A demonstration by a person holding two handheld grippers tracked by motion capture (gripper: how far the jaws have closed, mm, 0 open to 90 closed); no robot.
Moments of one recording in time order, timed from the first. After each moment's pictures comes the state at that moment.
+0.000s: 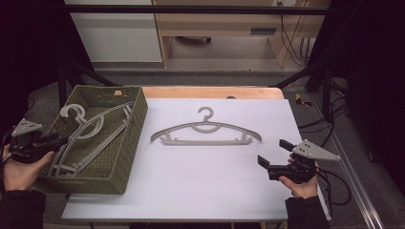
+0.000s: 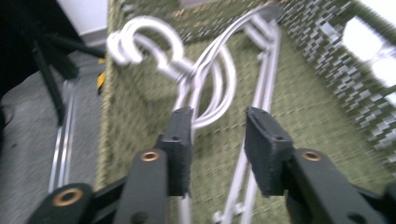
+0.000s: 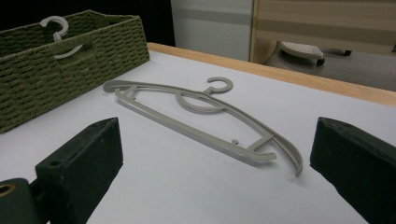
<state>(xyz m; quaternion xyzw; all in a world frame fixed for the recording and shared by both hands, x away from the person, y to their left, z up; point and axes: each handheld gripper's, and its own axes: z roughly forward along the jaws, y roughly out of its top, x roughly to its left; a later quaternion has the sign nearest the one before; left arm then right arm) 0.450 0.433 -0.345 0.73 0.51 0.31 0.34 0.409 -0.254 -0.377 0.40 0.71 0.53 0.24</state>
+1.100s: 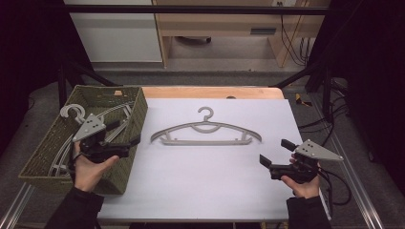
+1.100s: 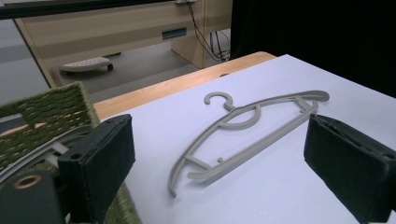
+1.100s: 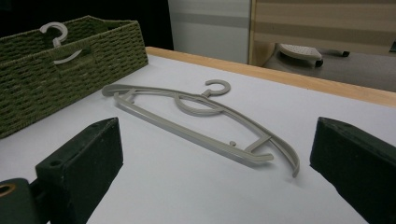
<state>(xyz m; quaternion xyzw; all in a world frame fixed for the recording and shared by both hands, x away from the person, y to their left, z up) 0.451 0.260 -0.330 0.74 0.36 0.25 0.51 0.409 -0.260 -0.377 0.40 0.70 0.53 0.24</state>
